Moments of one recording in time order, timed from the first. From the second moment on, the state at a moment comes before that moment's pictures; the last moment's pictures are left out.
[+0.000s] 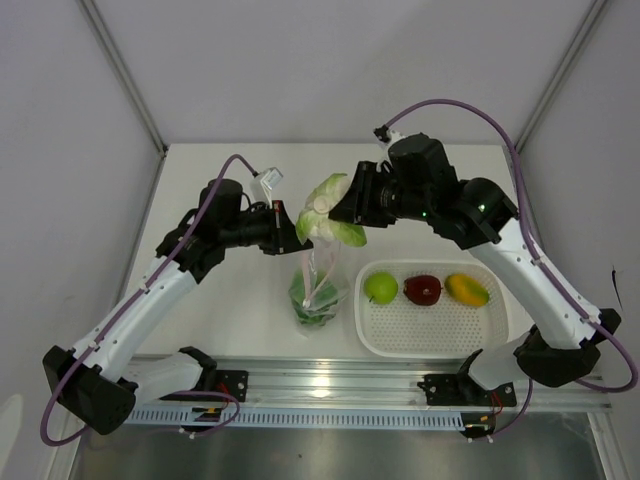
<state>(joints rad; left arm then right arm) -0.49 1.11 1.09 -0.48 0.58 -0.56 0.82 1.43 1.91 -0.99 -0.06 0.72</state>
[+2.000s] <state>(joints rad) -0.49 1.10 1.10 -0.43 0.62 -0.63 1.14 1.82 2.05 -1.37 0.55 1.09</state>
